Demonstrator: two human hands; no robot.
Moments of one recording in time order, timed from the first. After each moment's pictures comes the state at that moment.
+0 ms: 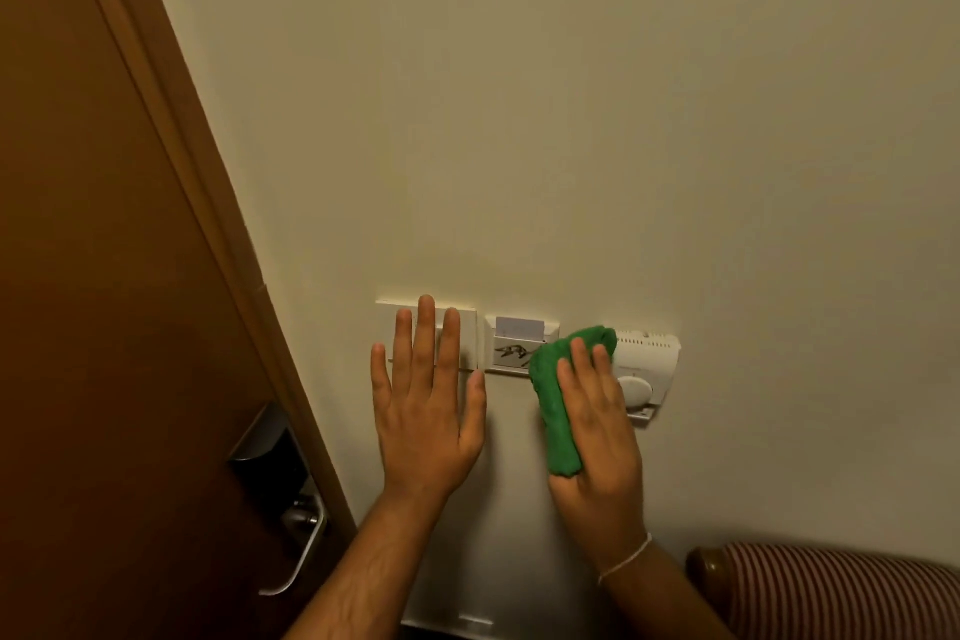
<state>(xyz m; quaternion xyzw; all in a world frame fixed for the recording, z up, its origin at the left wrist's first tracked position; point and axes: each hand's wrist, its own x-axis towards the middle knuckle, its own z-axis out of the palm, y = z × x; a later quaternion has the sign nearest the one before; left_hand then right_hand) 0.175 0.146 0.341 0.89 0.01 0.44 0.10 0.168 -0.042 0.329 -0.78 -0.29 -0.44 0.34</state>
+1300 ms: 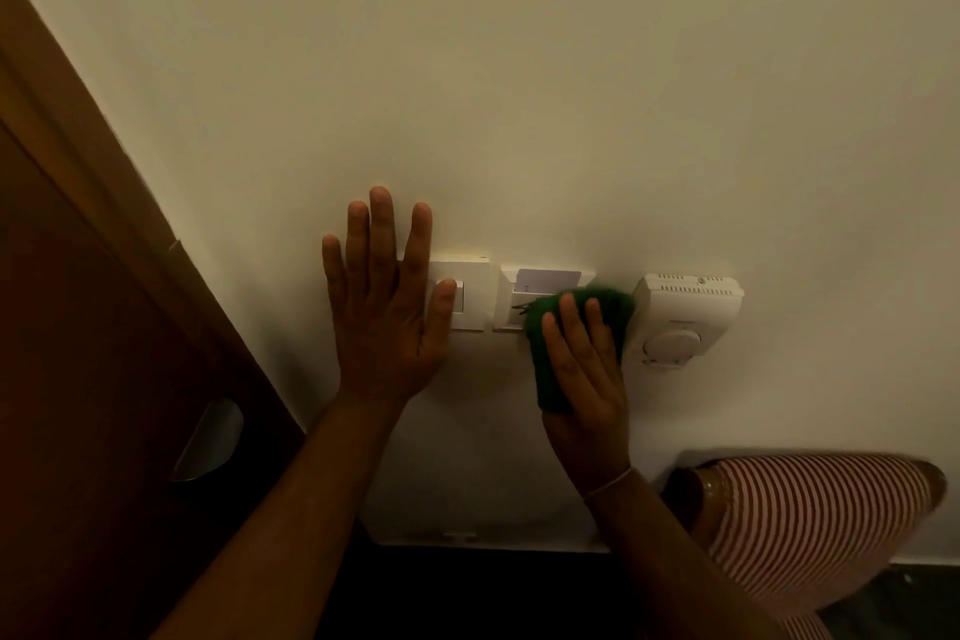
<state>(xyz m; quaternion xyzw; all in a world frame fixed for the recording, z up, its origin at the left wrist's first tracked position) 0.275 0.221 0.330 0.87 -0.11 0.46 0.14 0.232 -0.002 0.273 -0.82 -0.23 -0.46 0.26</state>
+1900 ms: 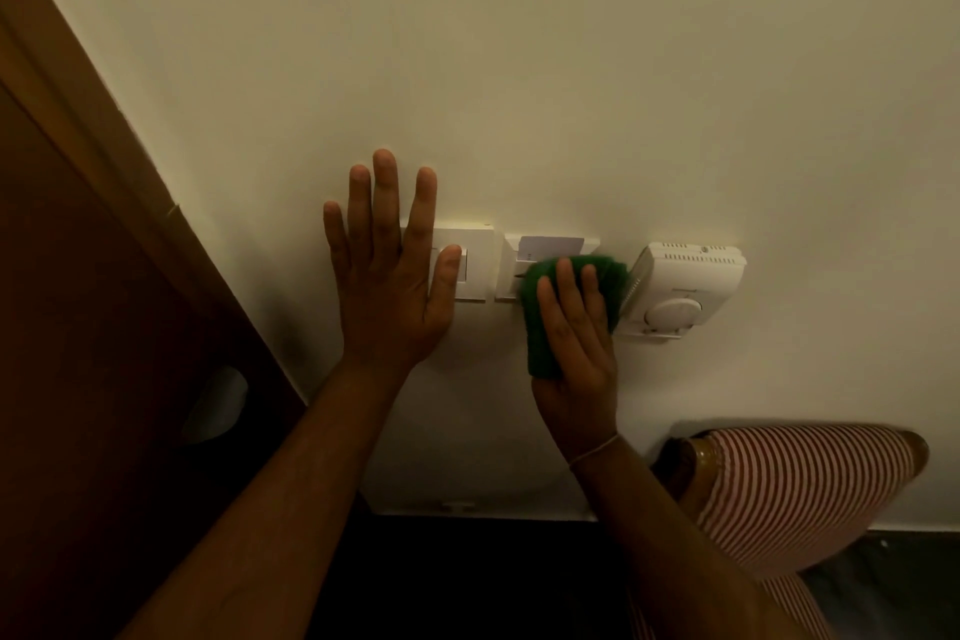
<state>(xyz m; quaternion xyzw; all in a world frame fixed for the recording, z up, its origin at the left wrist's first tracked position) 0.276 0.222 0.327 0.87 -0.10 0.46 0.14 0.230 0.012 0.275 -0.82 -0.21 -0.46 0.28</state>
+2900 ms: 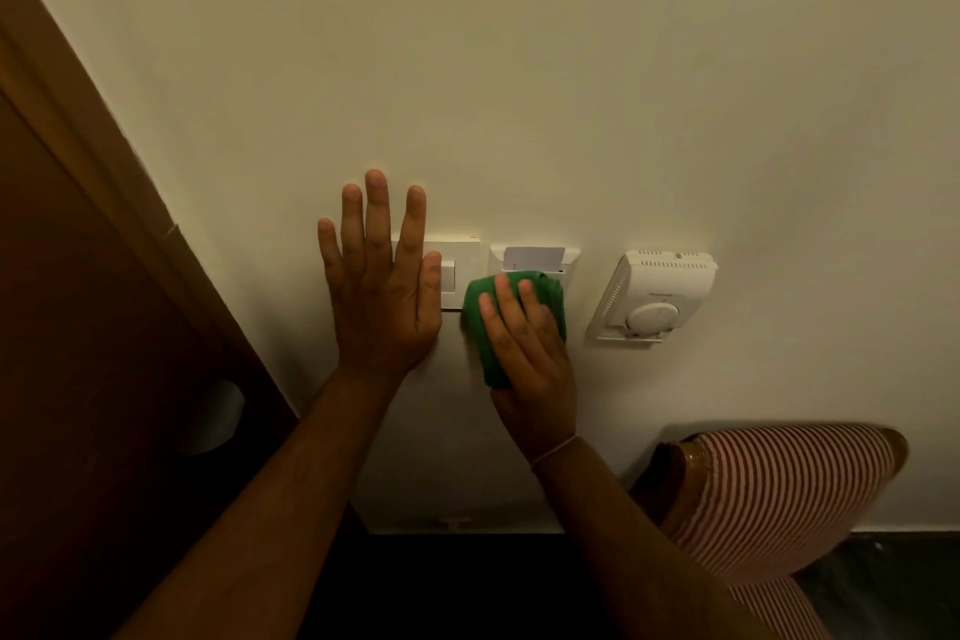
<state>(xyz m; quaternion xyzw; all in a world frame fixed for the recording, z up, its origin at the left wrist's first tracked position) 0.274 0.223 0.324 0.87 -0.10 0.47 0.14 0.228 0.035 0.267 -0.83 -0.23 -0.45 0.22</state>
